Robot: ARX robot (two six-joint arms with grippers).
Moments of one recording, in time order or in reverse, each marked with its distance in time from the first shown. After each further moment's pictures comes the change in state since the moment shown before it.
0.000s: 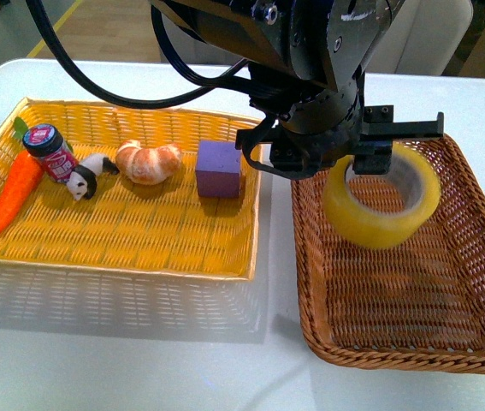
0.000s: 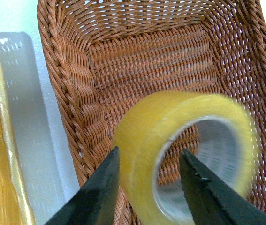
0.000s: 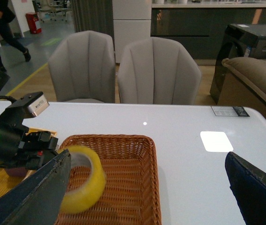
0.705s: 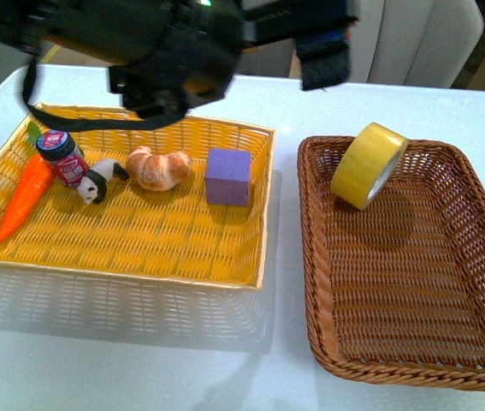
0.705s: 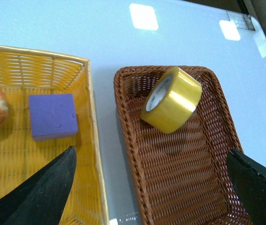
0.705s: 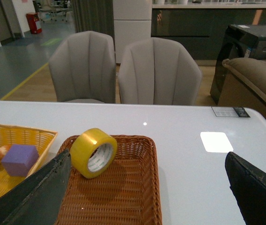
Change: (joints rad) left arm 0.173 -0.512 -0.553 0.339 0.043 0.020; right arm 0.000 0.000 0.000 0.000 0.000 0.000
